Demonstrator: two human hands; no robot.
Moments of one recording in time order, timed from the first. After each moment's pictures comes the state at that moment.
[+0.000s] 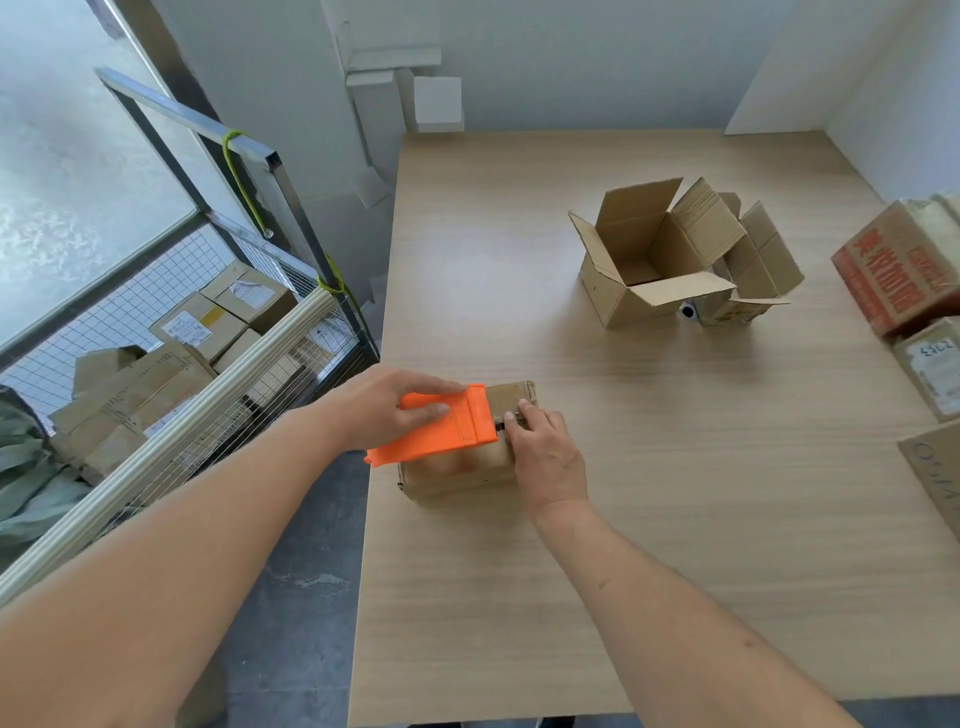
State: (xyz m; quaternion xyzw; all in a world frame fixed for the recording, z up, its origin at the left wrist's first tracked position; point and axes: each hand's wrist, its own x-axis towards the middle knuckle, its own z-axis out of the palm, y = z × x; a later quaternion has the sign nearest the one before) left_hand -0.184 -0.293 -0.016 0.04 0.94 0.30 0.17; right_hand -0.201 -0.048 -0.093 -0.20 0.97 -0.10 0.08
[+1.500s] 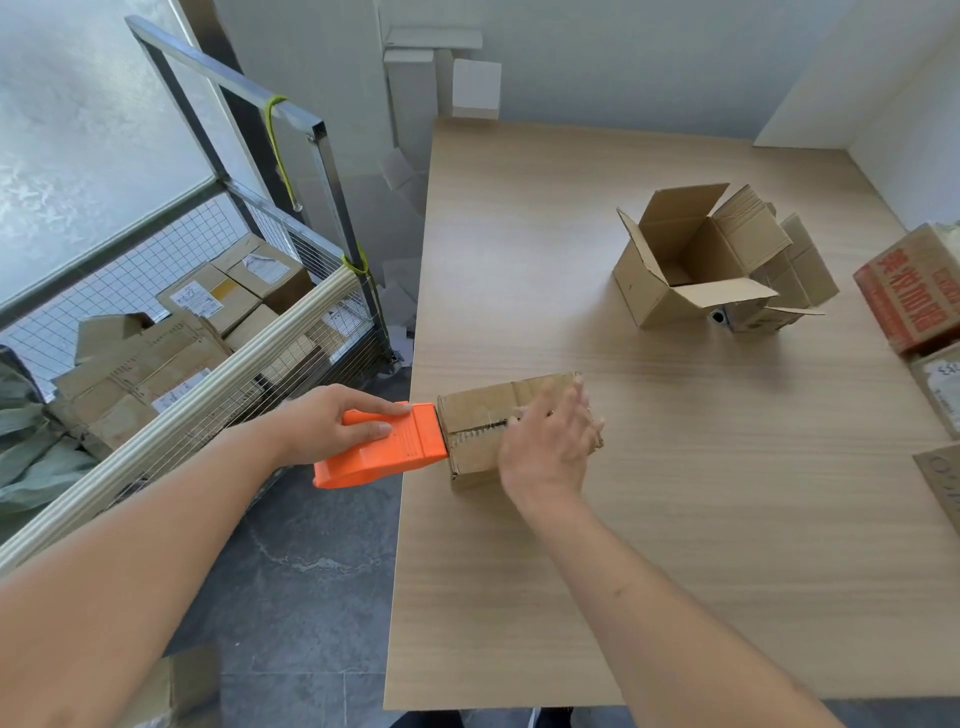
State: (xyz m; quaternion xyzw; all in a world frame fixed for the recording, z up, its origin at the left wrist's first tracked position) left_hand -0.110 -0.398 -0.046 -0.07 0.89 0.37 0.26; right_hand -0.173 -0.130 -0.082 -0.03 0.99 -0.12 0.08
